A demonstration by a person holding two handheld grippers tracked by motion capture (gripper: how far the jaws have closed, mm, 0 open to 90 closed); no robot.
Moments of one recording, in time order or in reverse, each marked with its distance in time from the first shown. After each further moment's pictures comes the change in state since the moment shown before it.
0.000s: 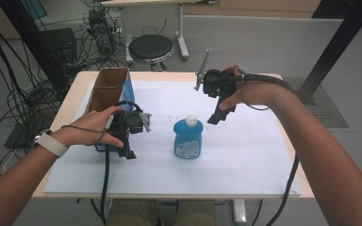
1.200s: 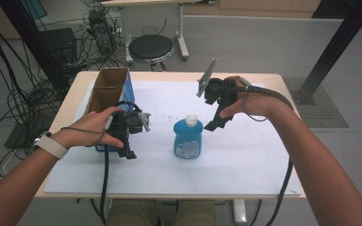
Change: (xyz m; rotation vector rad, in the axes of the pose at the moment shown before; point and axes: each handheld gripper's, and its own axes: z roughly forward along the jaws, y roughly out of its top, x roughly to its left) left arm 0.000 -0.002 0.001 -0.021 0.007 -0.015; right arm 0.002 -0.015 0.025 -0.137 0.030 0.003
